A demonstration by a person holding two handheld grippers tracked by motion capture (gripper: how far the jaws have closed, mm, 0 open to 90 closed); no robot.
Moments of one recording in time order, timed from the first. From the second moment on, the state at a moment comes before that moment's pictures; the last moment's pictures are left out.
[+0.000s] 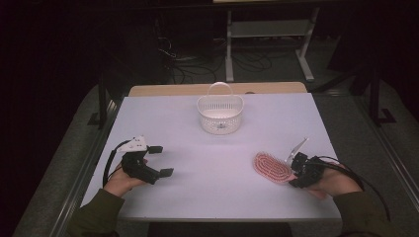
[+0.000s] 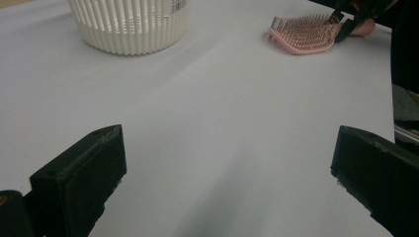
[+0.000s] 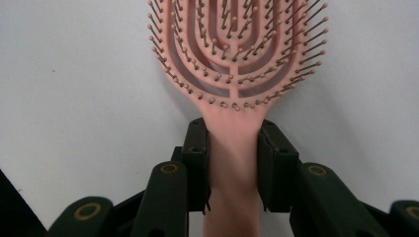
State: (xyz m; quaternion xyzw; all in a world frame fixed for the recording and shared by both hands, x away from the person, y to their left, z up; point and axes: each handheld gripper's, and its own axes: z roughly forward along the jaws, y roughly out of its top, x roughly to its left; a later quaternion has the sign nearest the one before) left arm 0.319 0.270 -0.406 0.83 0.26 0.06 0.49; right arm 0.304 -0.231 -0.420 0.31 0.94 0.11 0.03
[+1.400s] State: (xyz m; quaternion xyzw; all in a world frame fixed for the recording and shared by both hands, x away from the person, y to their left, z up) left arm 0.319 0.270 -0.406 0.83 0.26 0.06 0.49; right arm 0.304 -0.246 -0.410 0.32 0.92 0.20 0.04
